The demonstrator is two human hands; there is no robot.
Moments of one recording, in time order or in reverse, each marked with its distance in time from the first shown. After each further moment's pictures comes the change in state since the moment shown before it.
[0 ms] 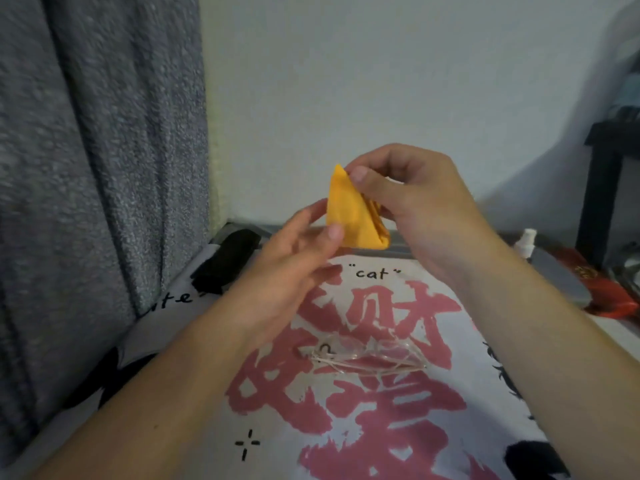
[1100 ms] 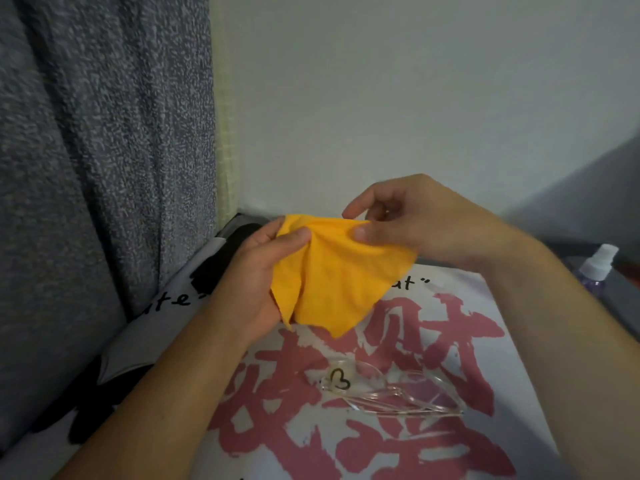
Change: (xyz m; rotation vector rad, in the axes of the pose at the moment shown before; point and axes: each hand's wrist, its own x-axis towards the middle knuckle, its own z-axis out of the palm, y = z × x) left_hand 0.041 -0.043 -0.057 -0.320 0.234 -0.042; right_hand 0.057 0.064 -0.011 -0.361 -0.541 0.165
